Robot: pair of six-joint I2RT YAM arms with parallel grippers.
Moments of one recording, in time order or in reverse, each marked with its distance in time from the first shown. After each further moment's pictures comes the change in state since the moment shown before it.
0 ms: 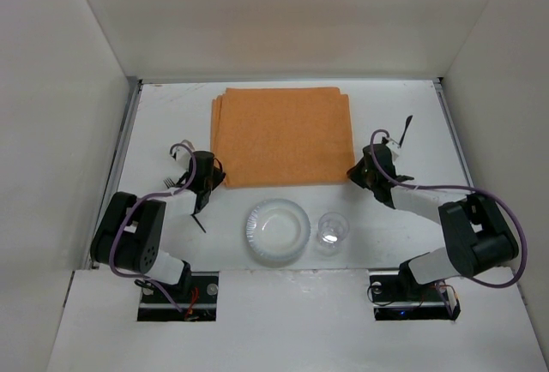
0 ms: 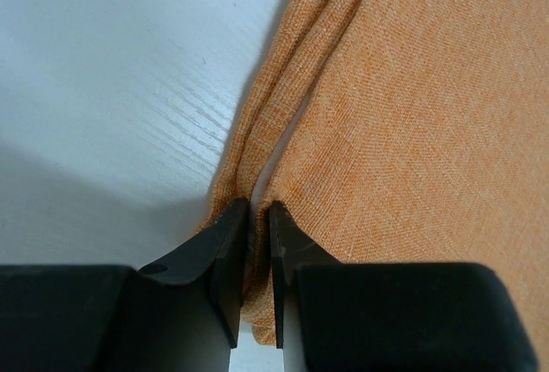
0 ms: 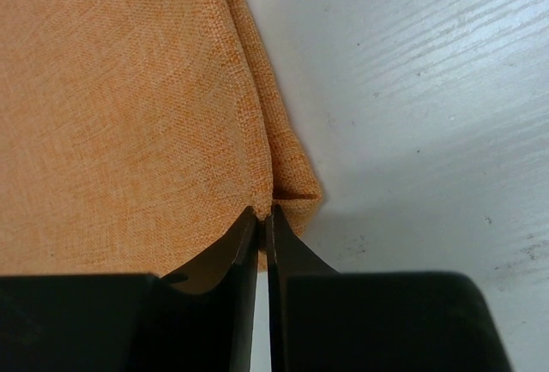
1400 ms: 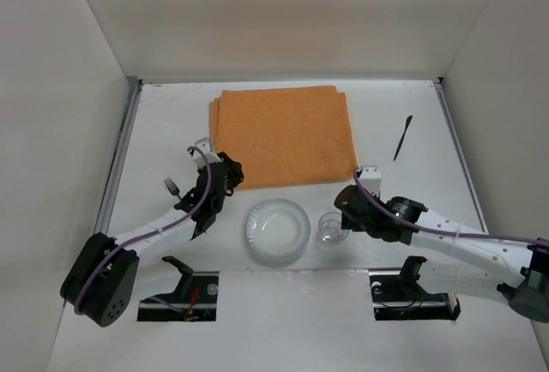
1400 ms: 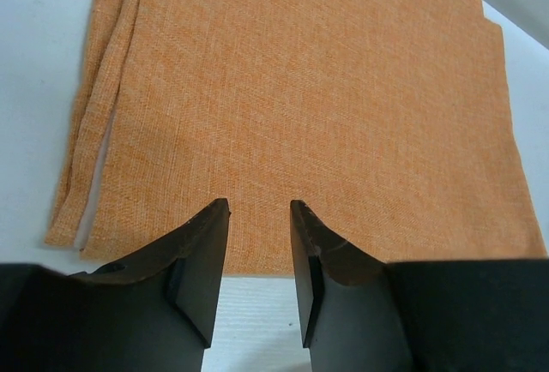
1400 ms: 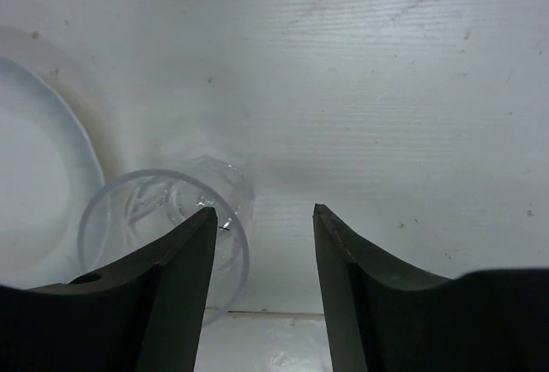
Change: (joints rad) left arm -0.282 -0.328 -0.082 0.054 -0.148 0.206; right arm 0.651 -0.452 0.165 -0.984 0.333 0.007
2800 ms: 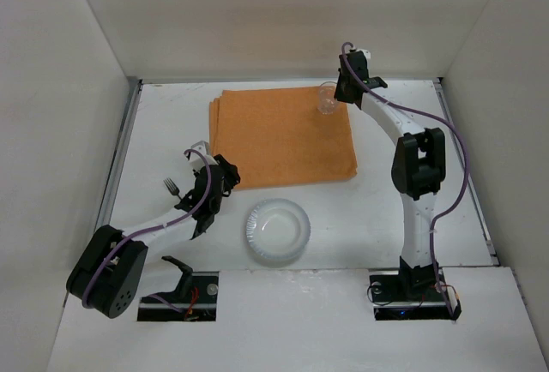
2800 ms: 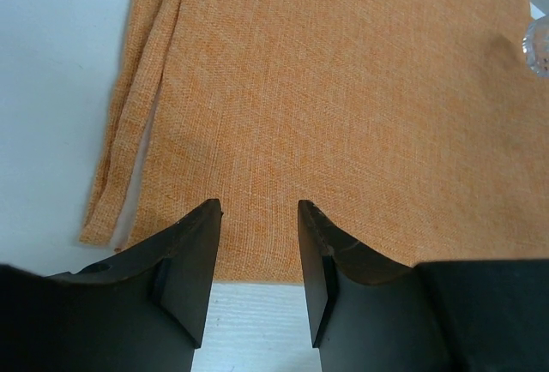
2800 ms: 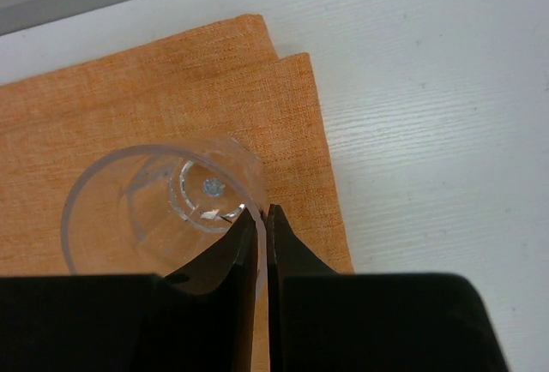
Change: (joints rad) left arm 0.053 0.060 -0.055 0.080 0.012 0.002; right arm -0.708 1.196 1.210 0.375 -0.241 -0.483
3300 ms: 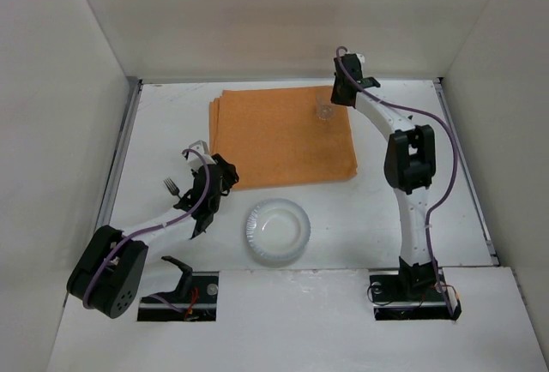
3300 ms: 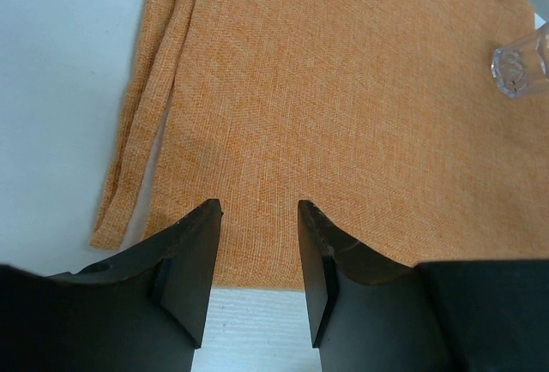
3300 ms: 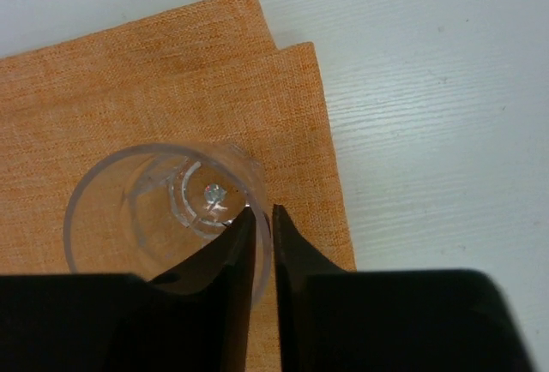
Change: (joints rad) left arm 0.020 0.000 0.000 0.001 0.003 -0.002; right arm 0.000 0.125 0.111 -0.058 0.005 -0.008
